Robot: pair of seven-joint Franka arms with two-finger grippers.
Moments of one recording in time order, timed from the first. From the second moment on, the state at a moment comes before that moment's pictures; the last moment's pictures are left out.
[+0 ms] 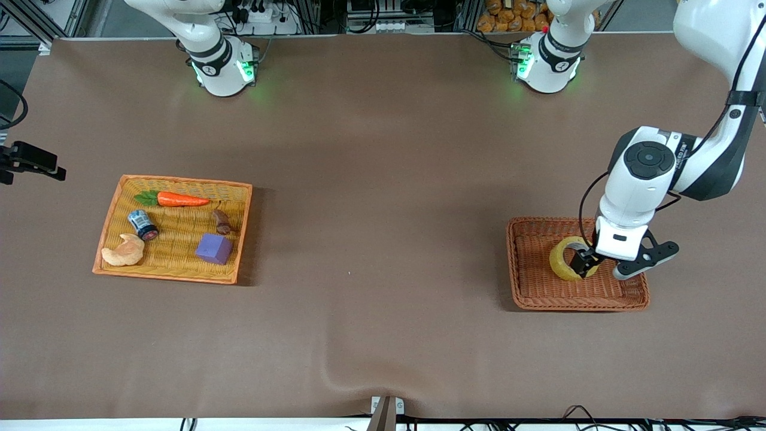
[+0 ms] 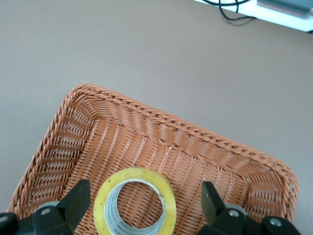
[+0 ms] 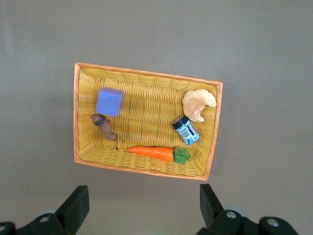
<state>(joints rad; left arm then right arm) 0.40 0.37 -0.56 -1.96 0.69 2.46 -0.98 -0.07 0.13 -0.08 -1.43 0.02 1.48 -0.20</state>
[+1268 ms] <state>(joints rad) 0.03 -0.02 -0.21 -1.92 0.12 2.07 -0.41 -0.06 0.13 -0.08 -1.43 0.02 1.55 -0.21</state>
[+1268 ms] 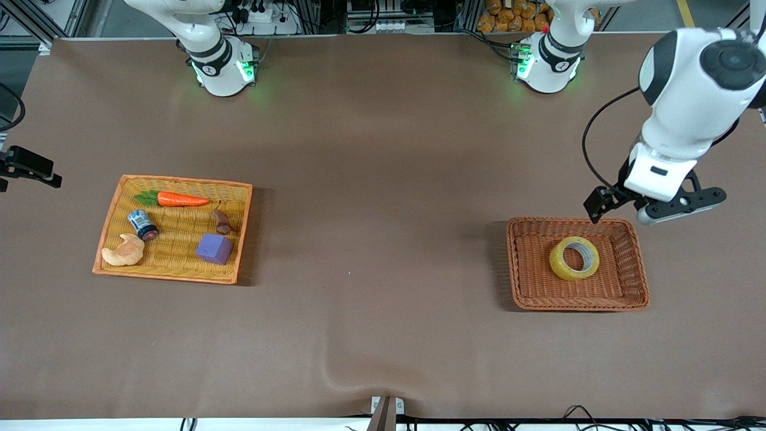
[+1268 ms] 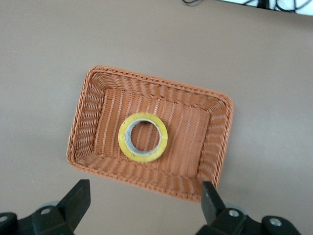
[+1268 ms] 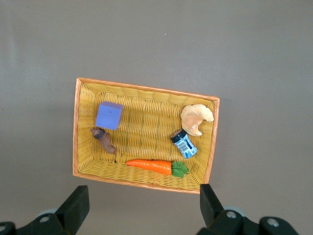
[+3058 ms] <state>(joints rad) -0.06 -0.02 -0.06 -1.55 0.03 1.49 0.03 -0.06 0.13 -0.08 -1.43 0.02 1.55 -0.21</state>
